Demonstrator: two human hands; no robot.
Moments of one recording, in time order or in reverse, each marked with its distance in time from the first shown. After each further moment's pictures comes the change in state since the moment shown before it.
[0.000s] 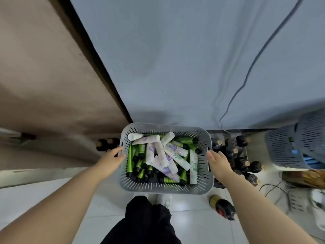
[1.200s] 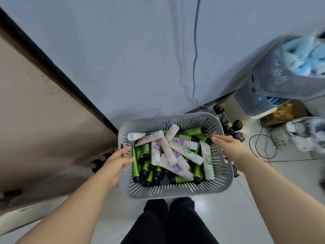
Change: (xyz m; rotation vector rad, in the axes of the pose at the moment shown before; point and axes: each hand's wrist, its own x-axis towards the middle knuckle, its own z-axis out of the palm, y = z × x) left_hand -0.041 0.032 0.000 -0.394 -0.190 0.025; right_hand -0.115 0.023 0.003 0.727 0.254 0.236
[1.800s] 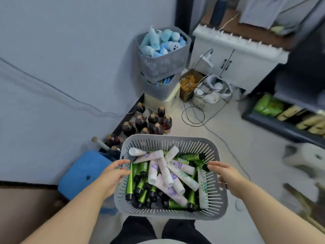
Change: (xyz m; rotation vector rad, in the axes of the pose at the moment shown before) left_hand -0.098 -0.060 0.269 0.507 -0.351 0.092; right_hand -0.166 0.305 -0.184 0.541 0.248 0.285
